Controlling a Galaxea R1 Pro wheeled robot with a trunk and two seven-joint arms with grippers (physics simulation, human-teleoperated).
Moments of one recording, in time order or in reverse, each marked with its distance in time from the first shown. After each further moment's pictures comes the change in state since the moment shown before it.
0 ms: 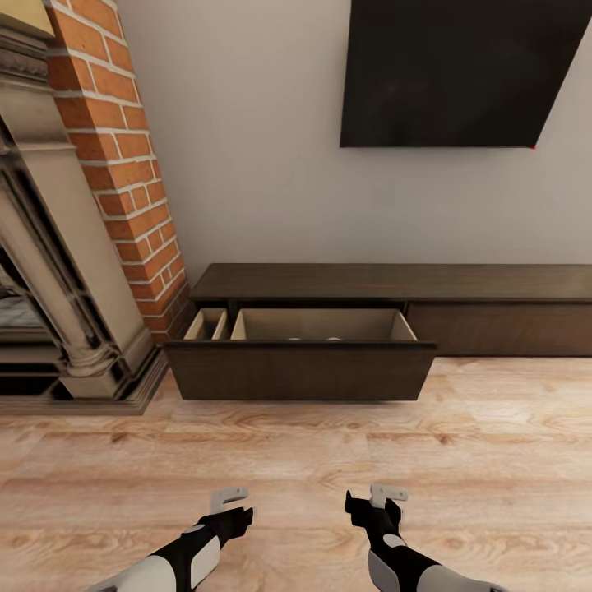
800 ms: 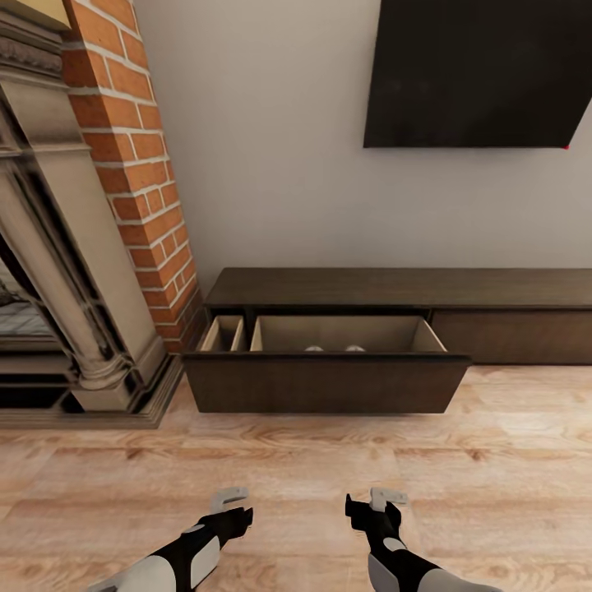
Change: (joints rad) left arm 0.000 0.000 0.000 0.000 0.001 0.001 0.000; right arm 0.009 0.001 0.000 0.000 0.000 -0.002 0.001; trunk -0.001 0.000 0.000
